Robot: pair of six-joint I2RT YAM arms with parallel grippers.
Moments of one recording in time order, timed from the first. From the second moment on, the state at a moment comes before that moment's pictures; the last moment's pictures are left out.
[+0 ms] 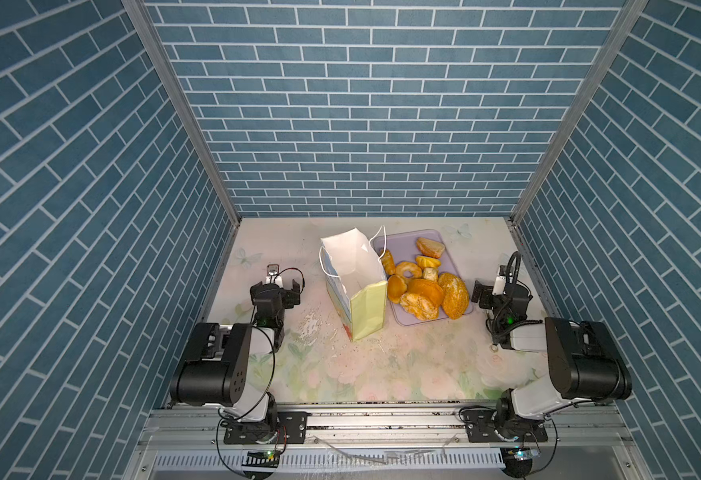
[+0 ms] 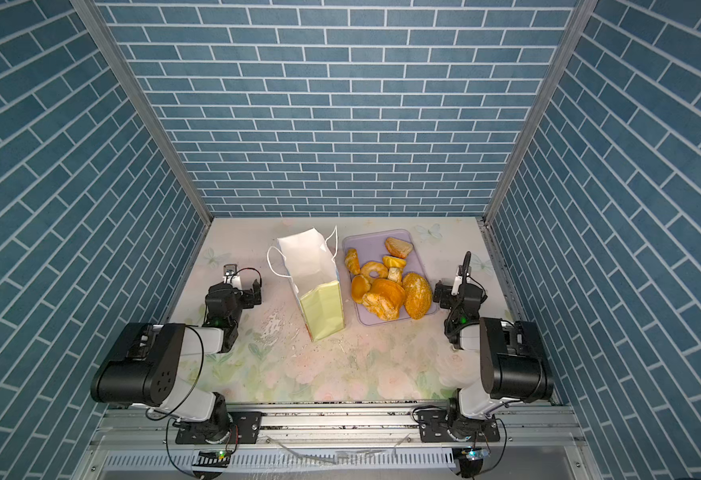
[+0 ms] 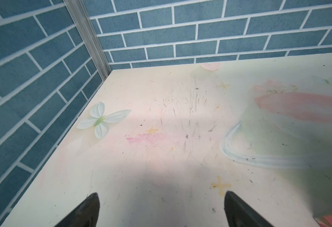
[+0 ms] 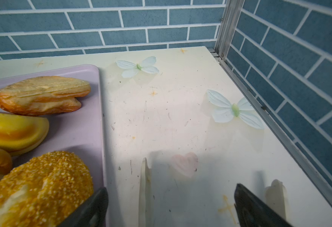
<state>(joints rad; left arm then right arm) -0.04 1.53 0.36 0.80 -0.19 0.04 -0.04 1.54 0.38 0.77 0.04 0.01</state>
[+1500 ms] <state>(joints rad) 0.03 1.23 0.40 0.55 -0.18 -0.03 -0.04 1.20 0.30 0.66 0.06 0.01</state>
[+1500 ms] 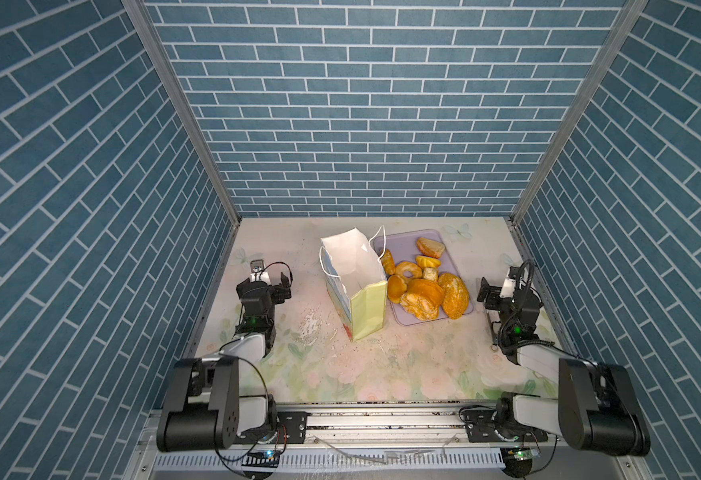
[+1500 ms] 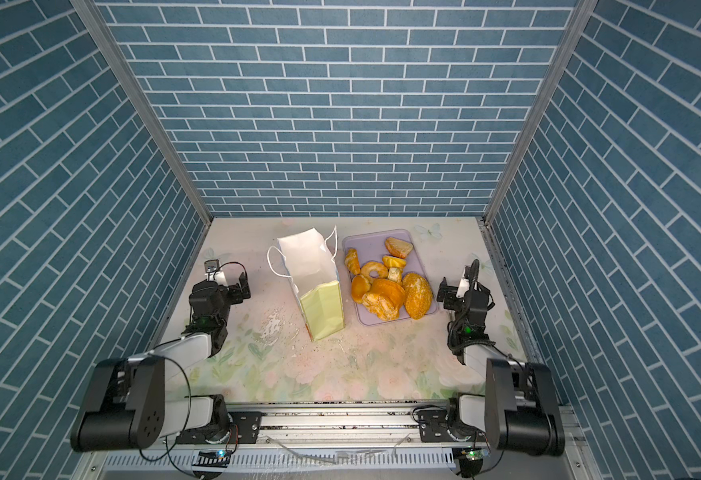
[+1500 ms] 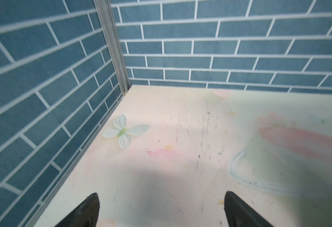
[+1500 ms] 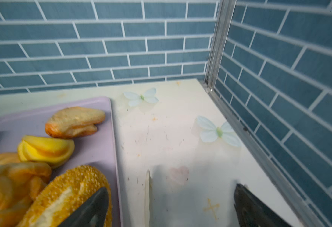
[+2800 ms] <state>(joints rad) -0.40 1.21 1.69 -0.98 -0.01 -0.28 0.33 1.26 1.39 -0.82 -0.16 0.19</state>
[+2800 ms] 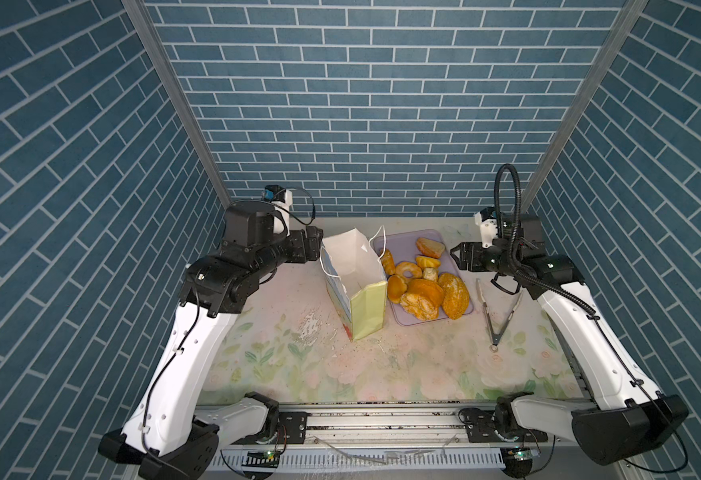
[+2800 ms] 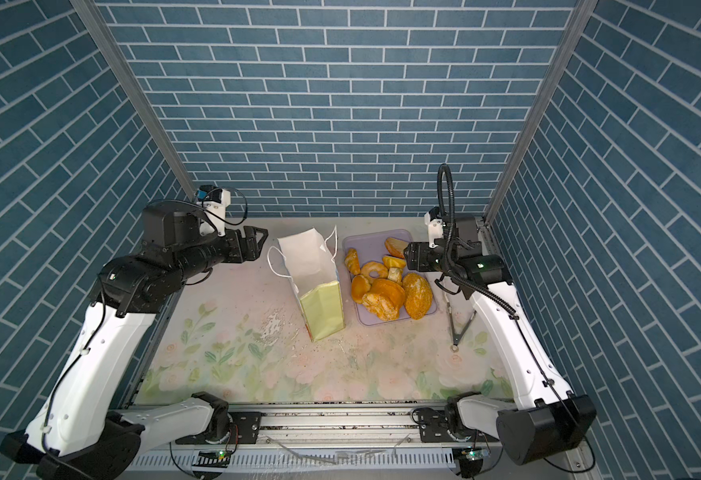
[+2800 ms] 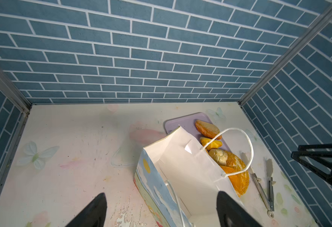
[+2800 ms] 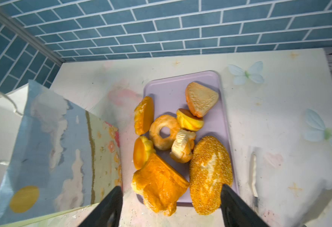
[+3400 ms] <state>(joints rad) -0.47 1.35 1.66 -1.11 -0.02 -0.35 0.56 1.38 1.51 -0.90 -0.14 0.18</state>
